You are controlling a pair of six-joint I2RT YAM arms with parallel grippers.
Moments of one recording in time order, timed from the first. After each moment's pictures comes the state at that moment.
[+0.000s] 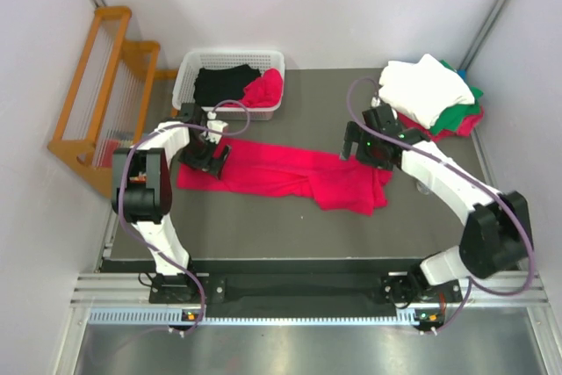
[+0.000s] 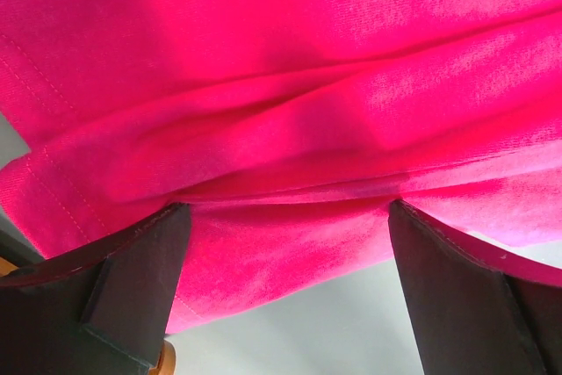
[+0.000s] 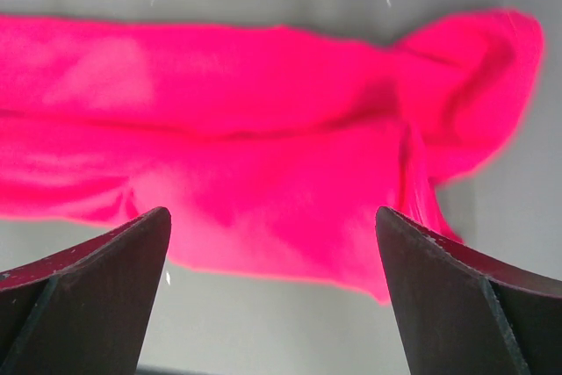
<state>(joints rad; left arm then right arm) -0.02 1.86 1.26 -0.71 0.13 0.40 0.43 1.39 1.08 -0.64 0.10 0.58</state>
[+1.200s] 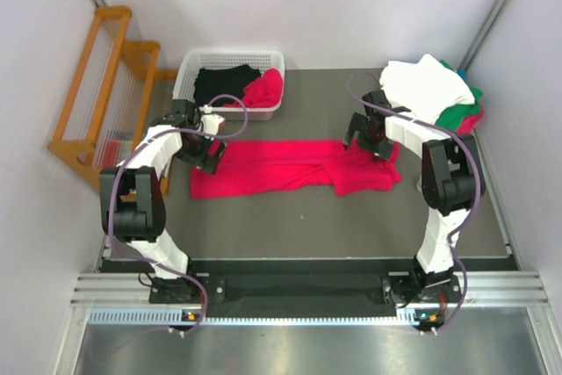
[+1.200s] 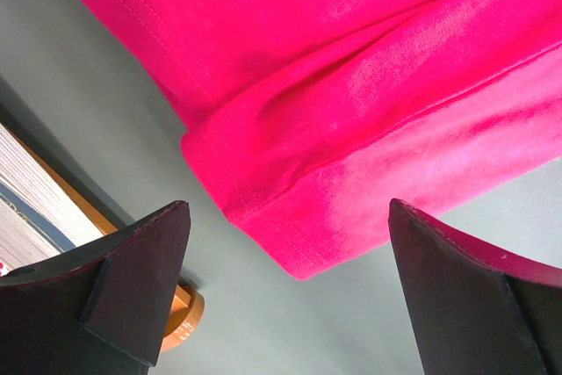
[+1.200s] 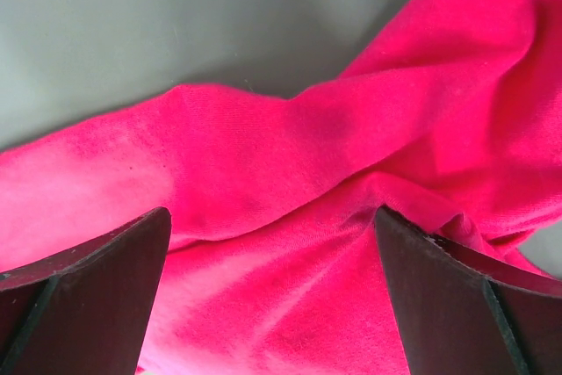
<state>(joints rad) -0.01 1.69 1.22 -0.73 0.13 0.46 0.25 1.93 1.35 -0.56 0.06 0.61</state>
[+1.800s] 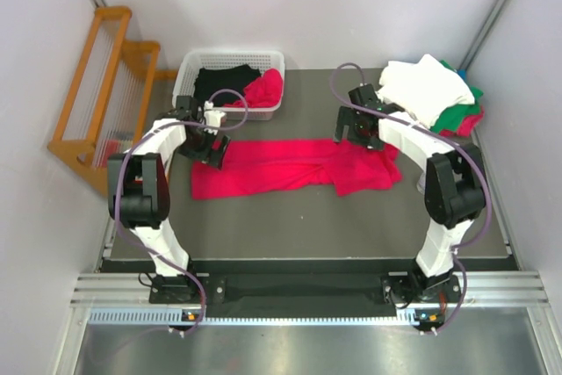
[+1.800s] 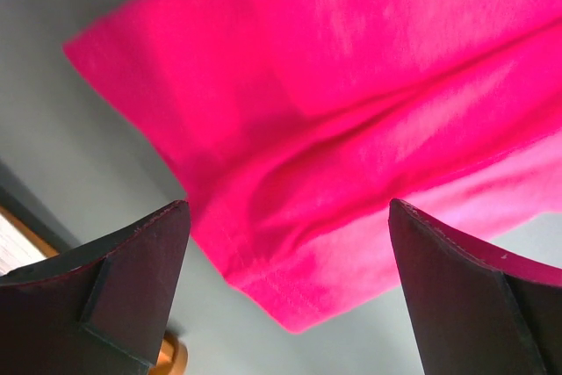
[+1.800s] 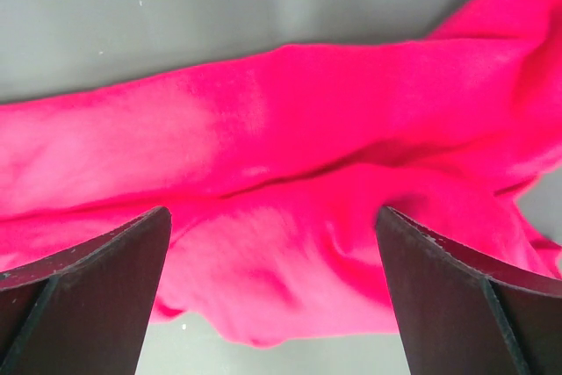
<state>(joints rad) -0.01 1.80 1.28 -0.70 0.18 0.38 0.38 1.84 1.40 -0.60 0.16 0.52</state>
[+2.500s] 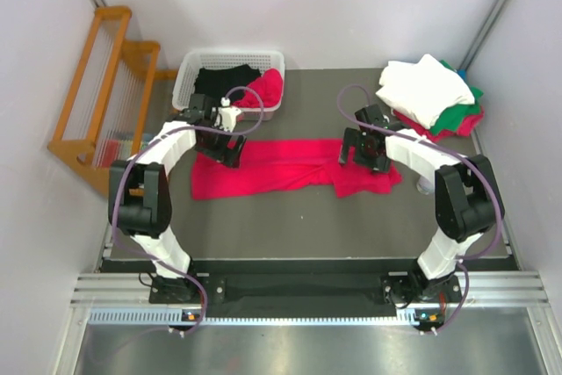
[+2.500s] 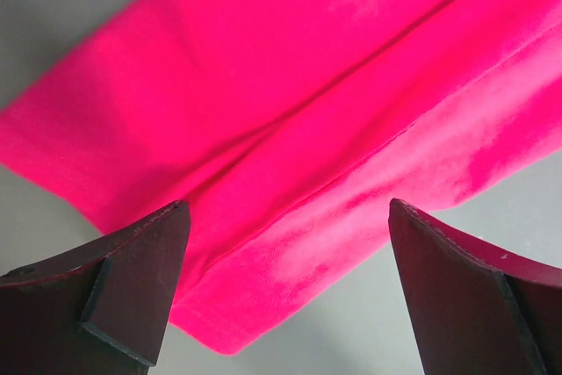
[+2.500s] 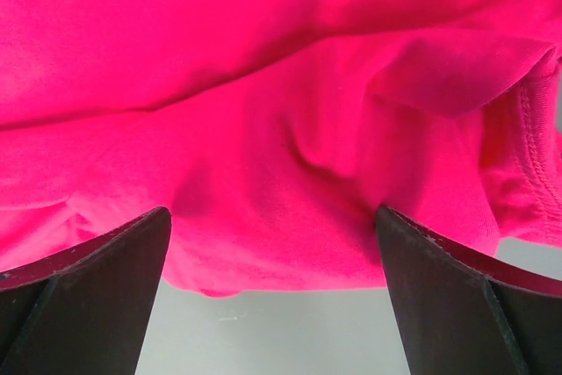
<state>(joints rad) -0.12 1.74 1.28 -0.67 0.29 0.34 0.37 1.70 1.15 -0.58 0.10 0.56</state>
